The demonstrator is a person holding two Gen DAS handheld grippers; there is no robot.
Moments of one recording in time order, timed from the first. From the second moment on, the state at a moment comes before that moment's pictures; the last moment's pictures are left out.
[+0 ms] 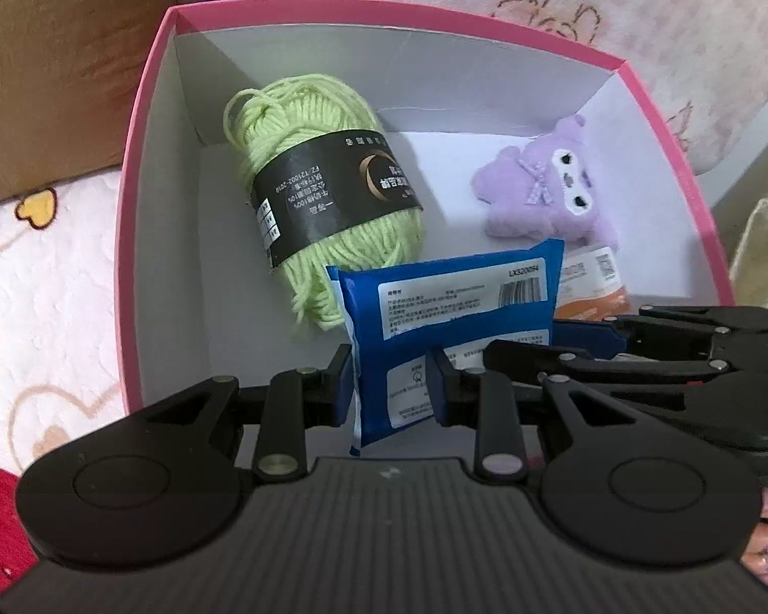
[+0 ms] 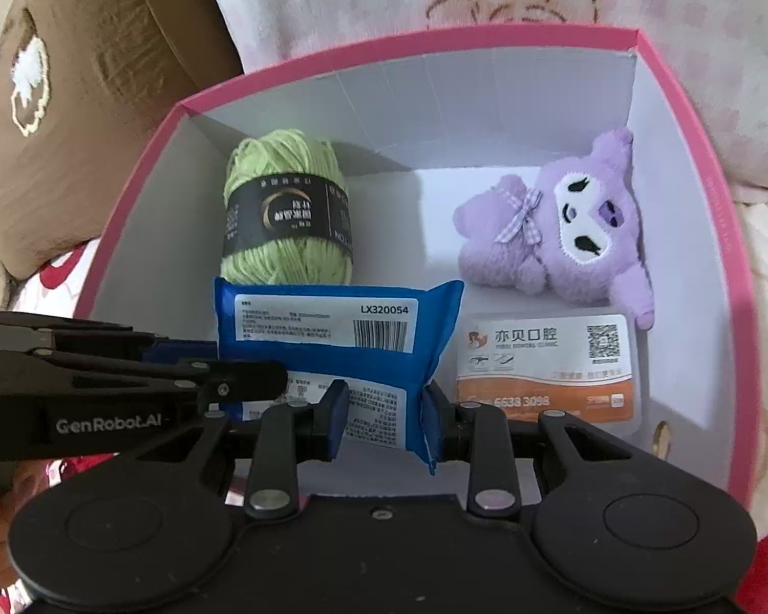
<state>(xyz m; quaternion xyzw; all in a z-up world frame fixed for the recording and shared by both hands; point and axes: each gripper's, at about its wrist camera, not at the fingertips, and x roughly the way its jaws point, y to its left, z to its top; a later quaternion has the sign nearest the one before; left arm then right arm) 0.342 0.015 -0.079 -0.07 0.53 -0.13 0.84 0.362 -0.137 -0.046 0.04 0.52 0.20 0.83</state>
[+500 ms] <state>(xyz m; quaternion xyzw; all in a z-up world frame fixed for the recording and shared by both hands) 0.326 0.002 -0.063 -0.01 0.48 -0.08 0.87 0.362 -0.135 -0.037 0.04 0.50 0.18 0.85</state>
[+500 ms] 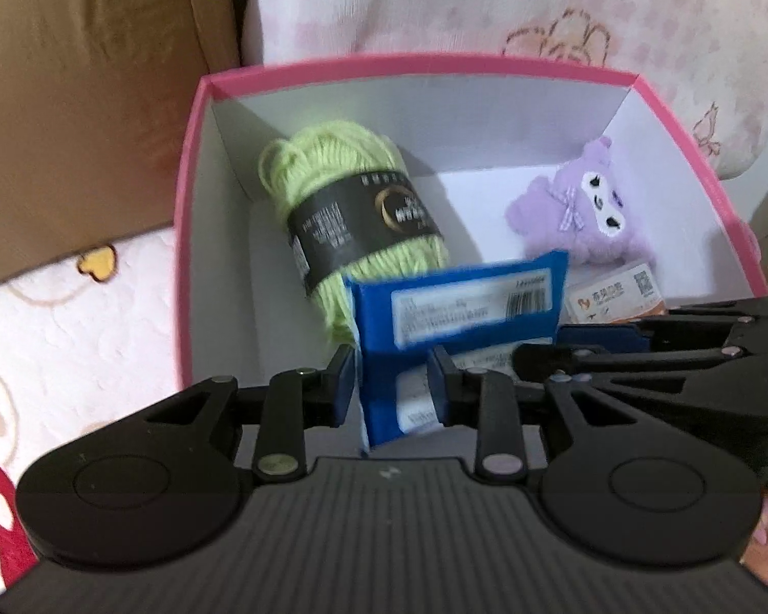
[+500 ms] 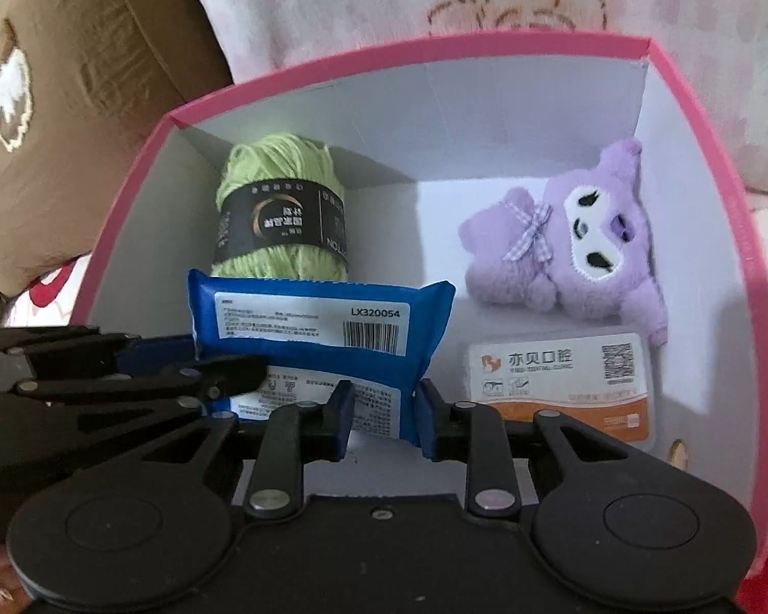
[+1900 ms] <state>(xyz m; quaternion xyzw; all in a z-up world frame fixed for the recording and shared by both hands) 0.151 0.008 0.100 0.04 0.44 -0.12 0.89 0.160 -0.172 0.120 -0.02 0.37 0.25 0.89</state>
